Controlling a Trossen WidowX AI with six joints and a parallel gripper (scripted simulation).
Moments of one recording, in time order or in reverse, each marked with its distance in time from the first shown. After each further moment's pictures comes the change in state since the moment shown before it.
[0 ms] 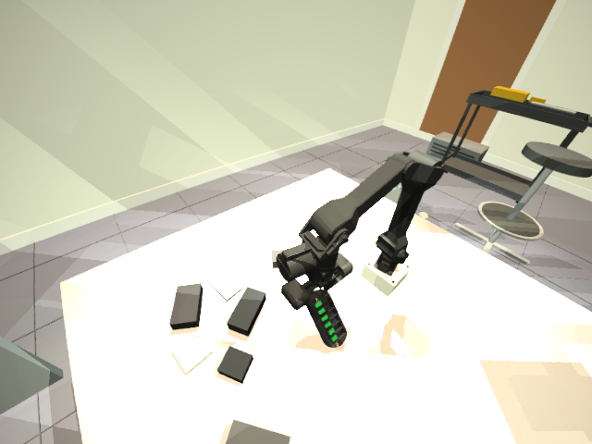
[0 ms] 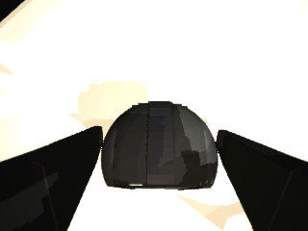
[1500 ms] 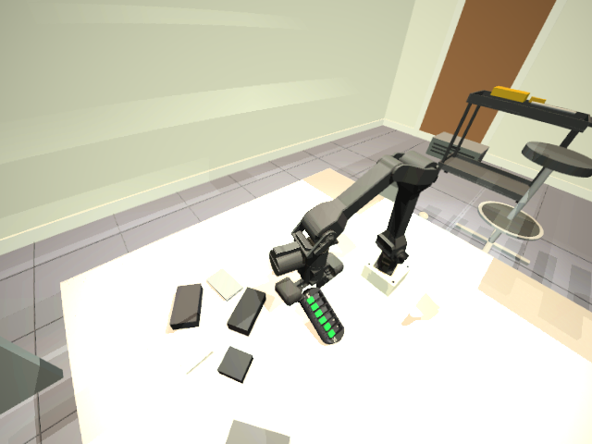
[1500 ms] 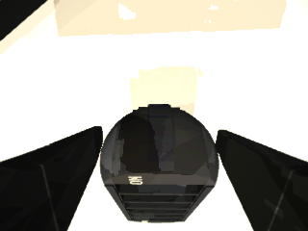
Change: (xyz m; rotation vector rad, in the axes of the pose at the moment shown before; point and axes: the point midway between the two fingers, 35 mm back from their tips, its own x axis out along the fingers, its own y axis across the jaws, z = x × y) arm 0.023 0.000 0.027 0.001 -0.005 0.001
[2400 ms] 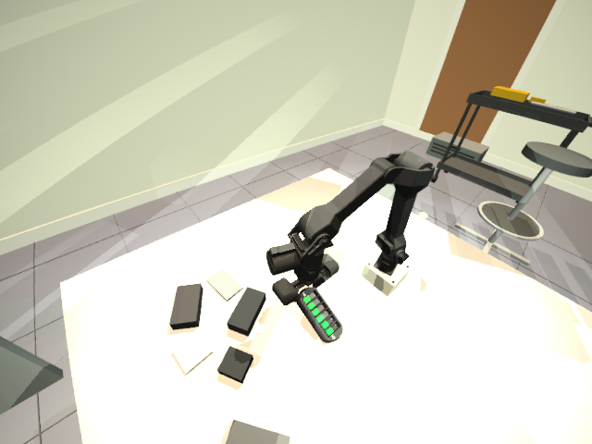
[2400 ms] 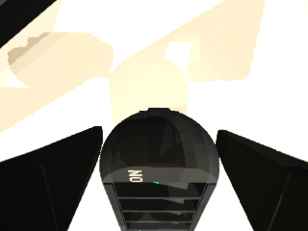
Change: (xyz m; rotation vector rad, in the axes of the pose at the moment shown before) arm 0.017 0.000 0.013 0.001 -0.004 0.001
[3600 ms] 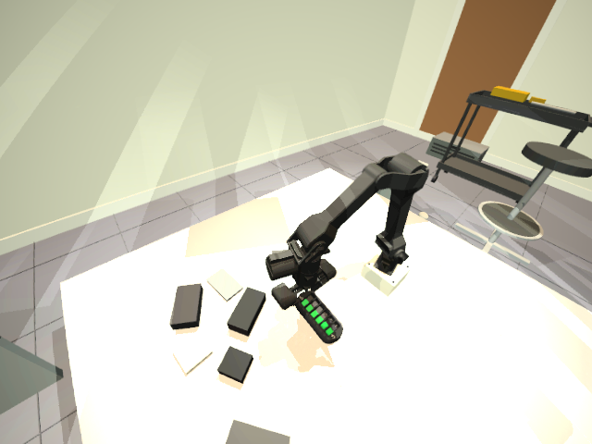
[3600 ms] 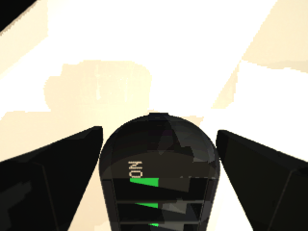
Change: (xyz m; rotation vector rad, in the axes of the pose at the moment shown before) arm 0.026 0.000 0.004 -0.003 -0.003 -0.002
